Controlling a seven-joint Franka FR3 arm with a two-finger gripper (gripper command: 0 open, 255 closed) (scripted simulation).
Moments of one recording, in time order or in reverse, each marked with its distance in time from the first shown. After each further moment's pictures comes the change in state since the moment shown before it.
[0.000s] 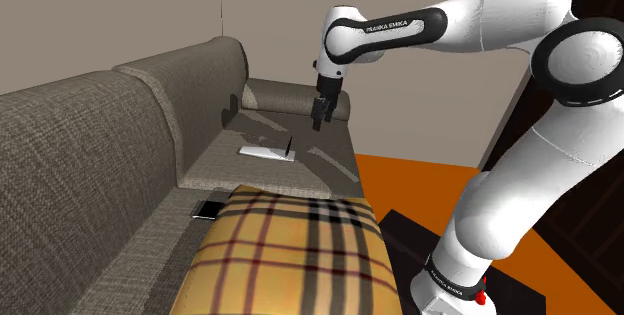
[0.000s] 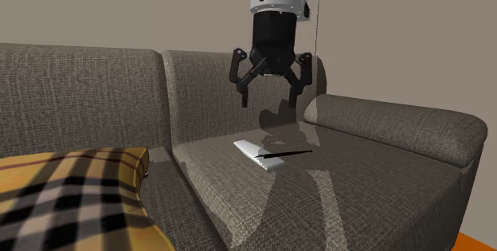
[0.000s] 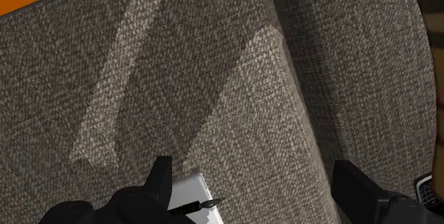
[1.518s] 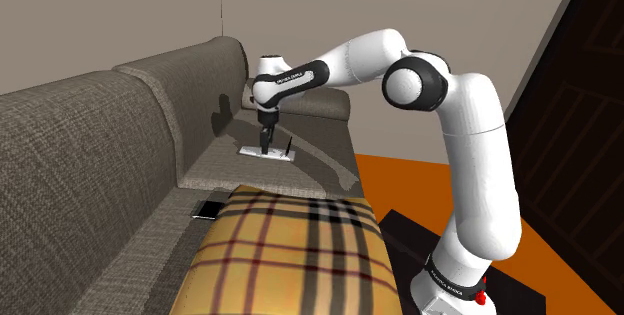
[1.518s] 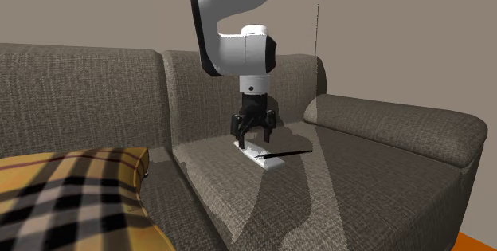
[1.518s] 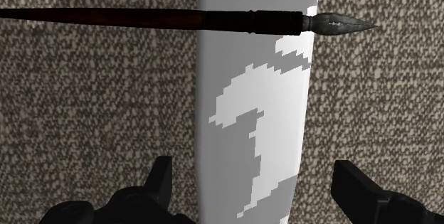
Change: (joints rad) arm 0.039 0.758 0.042 0.574 -0.020 0.183 -0.317
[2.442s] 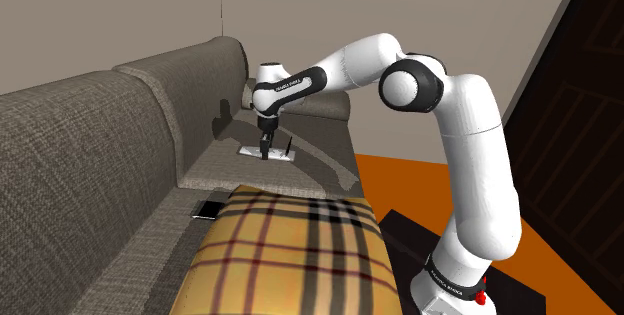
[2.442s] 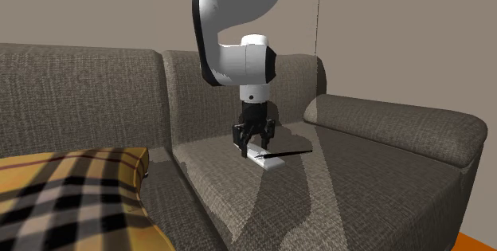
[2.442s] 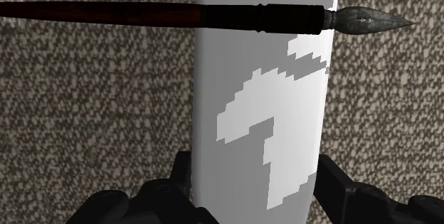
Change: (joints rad) arm -0.001 0.025 0.000 -0.023 0.001 0.049 -0.002
